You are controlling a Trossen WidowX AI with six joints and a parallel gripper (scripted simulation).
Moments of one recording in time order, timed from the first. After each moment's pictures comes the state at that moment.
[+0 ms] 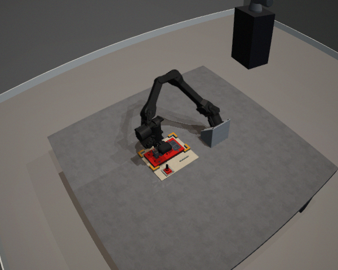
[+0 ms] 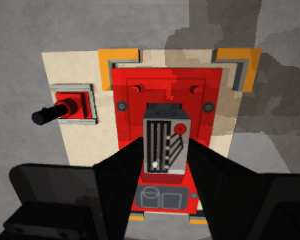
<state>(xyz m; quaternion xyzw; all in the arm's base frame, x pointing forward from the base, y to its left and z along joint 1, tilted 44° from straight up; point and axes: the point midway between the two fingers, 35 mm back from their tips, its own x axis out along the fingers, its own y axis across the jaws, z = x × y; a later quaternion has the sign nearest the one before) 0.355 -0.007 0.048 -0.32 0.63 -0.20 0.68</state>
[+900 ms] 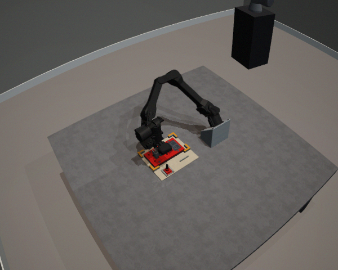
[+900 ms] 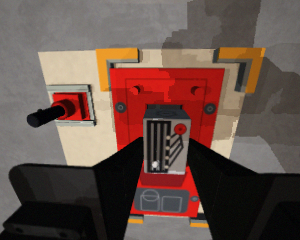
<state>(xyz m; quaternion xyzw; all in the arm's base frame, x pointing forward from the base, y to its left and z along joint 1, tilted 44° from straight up) 0.356 -0.010 0.045 -0.32 0.63 -0.20 0.68</state>
